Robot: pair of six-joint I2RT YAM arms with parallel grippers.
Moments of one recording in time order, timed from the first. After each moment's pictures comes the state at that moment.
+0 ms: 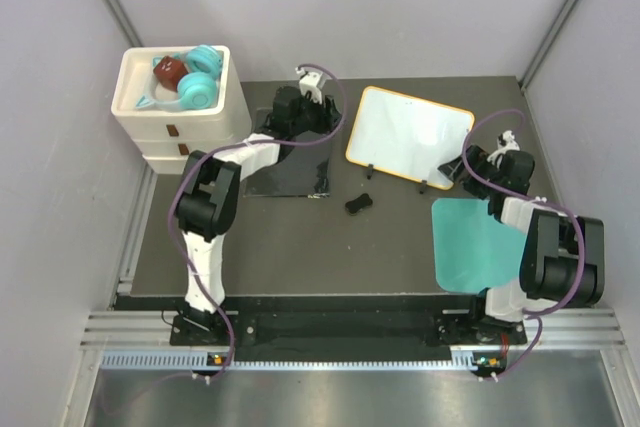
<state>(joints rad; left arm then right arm) -0.40 2.12 1.53 0.33 0.38 -0.23 -0.20 1.49 0.60 0.33 -0.48 0.50</state>
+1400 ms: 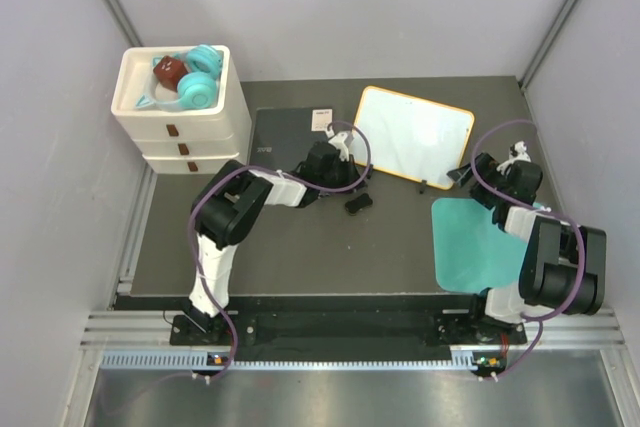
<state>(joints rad) -0.63 2.09 1.13 0.45 0.32 -0.56 -0.27 1.44 0.52 0.36 -0.44 0.54</state>
